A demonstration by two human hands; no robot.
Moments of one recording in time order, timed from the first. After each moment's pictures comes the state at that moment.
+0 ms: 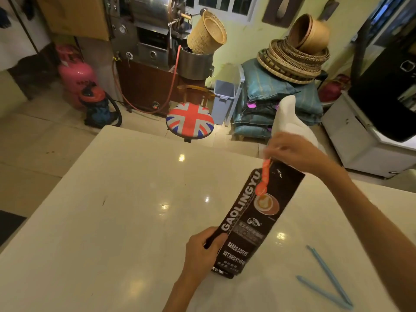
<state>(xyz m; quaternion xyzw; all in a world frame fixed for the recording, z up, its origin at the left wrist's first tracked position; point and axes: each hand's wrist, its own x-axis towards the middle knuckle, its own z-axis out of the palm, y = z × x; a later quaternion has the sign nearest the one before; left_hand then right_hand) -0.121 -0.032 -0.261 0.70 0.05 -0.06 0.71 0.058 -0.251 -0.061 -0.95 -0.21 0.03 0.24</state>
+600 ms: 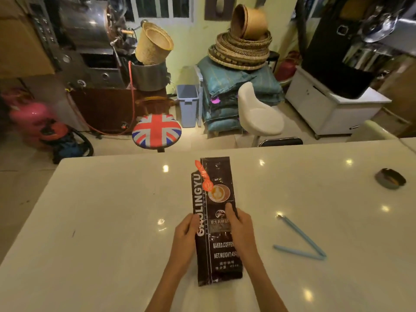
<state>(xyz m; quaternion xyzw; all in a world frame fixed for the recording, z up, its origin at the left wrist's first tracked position) -0.105 -0.064 -0.238 0.67 0.02 -0.10 0.73 -0.113 -0.206 -0.228 -0.73 0.21 -0.05 0.65</state>
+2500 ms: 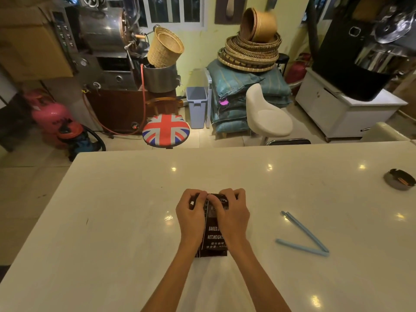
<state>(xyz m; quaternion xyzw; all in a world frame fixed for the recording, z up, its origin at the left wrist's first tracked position) -0.094 -0.084 -0.206 0.71 0.07 0.12 0.69 -0.100 -0.179 -0.227 -0.86 0.13 -0.21 0.44</state>
